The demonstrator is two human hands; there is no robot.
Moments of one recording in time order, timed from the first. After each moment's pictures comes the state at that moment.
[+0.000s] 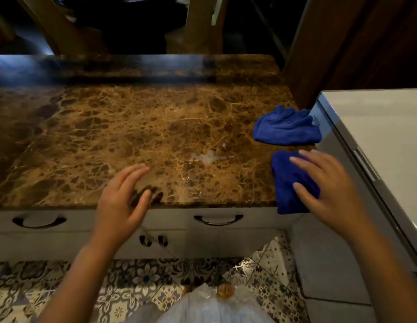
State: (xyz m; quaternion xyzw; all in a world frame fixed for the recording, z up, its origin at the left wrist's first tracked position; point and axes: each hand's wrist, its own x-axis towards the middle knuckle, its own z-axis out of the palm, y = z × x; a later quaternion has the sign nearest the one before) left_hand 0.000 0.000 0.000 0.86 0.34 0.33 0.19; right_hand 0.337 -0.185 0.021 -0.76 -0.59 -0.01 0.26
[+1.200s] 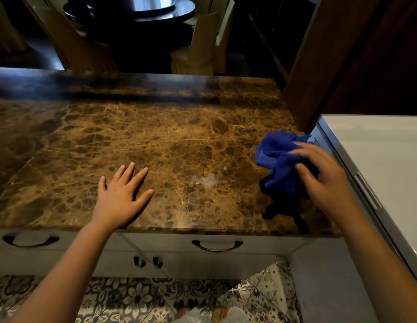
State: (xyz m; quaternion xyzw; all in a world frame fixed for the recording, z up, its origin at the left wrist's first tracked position) left_hand 0.012 0.090 -0.042 0.87 0.49 0.07 0.08; right_hand 0.358 -0.122 0.053 -0.68 -0.60 0.01 0.42
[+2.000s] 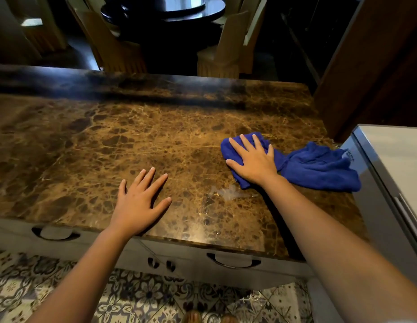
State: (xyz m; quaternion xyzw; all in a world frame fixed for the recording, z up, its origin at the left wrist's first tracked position) left_hand 0.013 0.088 -0.039 0.86 0.50 0.07 0.09; right_hand 0.327 0.070 -0.027 -0.77 -0.63 0.04 0.06
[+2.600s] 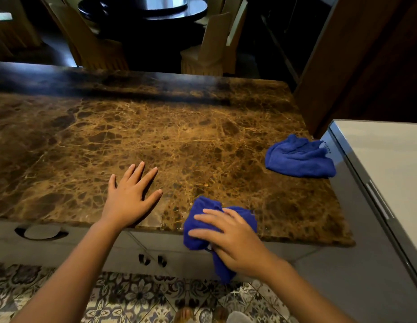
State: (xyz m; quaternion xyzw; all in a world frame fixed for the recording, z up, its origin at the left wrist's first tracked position) left_hand 0.012 0.090 -0.041 0.87 0.49 0.07 0.07; right_hand 0.225 -0.097 -0.034 -0.55 -0.79 0.13 0.23
